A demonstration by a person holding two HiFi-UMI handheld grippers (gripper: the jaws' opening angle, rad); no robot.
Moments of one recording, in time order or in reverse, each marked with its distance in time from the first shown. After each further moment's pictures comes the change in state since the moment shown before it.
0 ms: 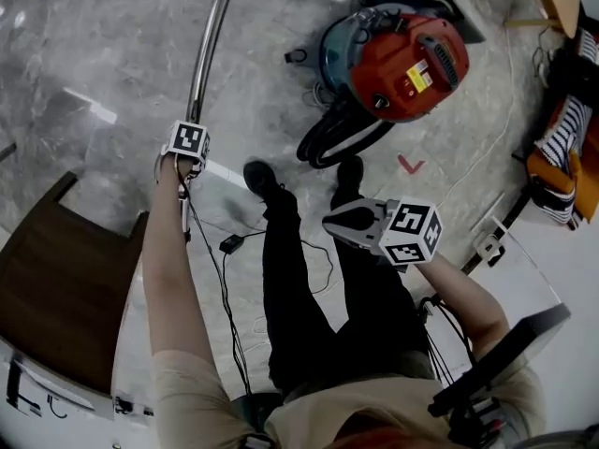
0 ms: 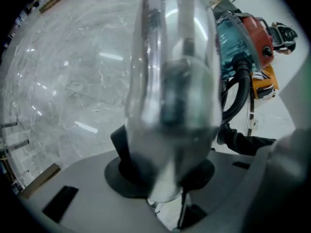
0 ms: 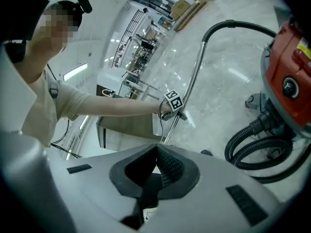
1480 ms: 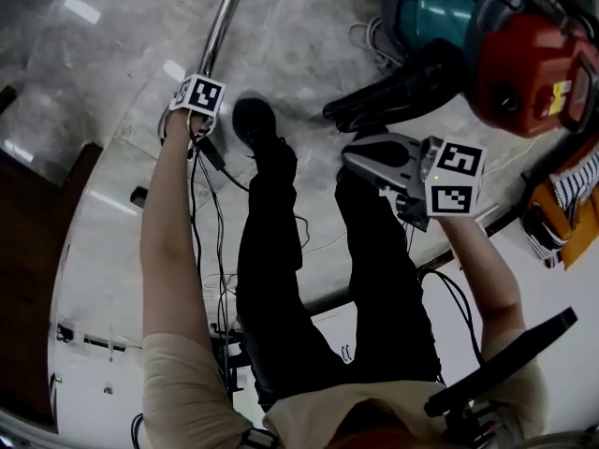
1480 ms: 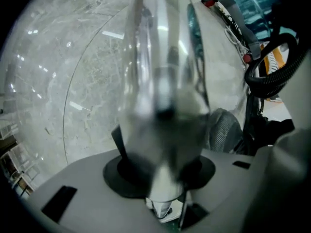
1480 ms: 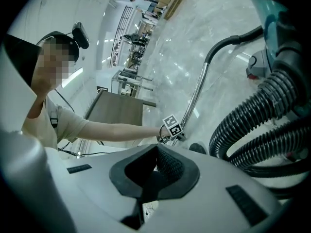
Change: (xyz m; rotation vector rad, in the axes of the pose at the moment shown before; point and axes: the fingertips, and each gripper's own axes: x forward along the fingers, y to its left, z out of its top) left arm 0.263 -0.019 -0.077 -0.101 0.071 -0.032; right arm 0.095 -0.170 -0.040 0.100 0.078 0.103
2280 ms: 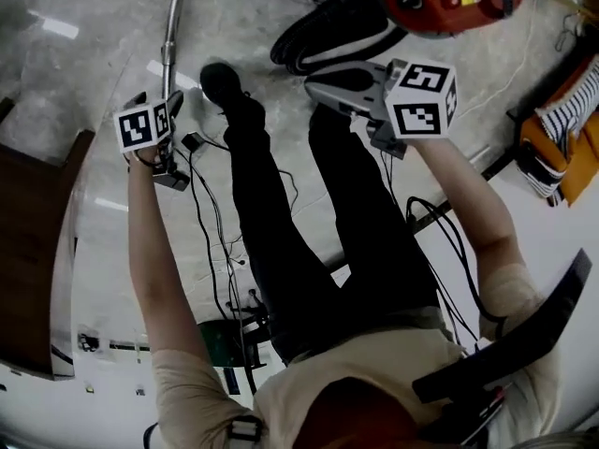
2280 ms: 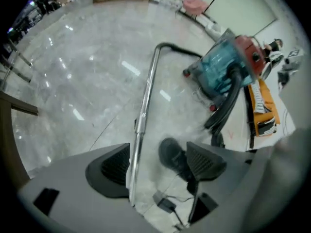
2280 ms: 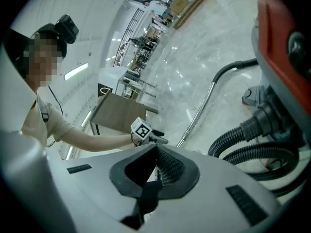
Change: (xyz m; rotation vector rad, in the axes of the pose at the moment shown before) left arm -0.203 -0.047 -0.037 -0.207 -0.432 -0.050; right arm -0.060 0.058 0.027 -0.108 -0.067 -0.060
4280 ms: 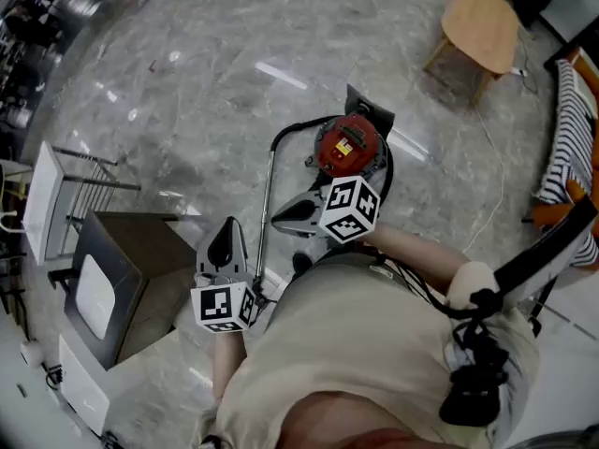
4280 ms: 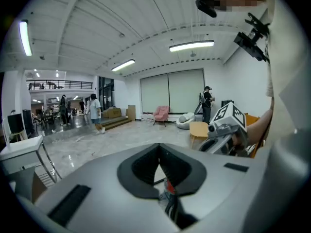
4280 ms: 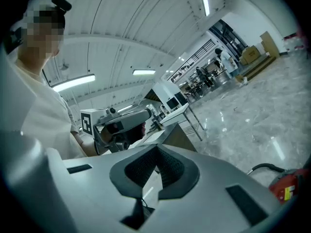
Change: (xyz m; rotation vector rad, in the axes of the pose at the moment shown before) left arm -0.739 -0.481 0.019 0.456 -1.203 0.154; right arm -0.286 0.503 0.028 -0.659 -0.267 0.203
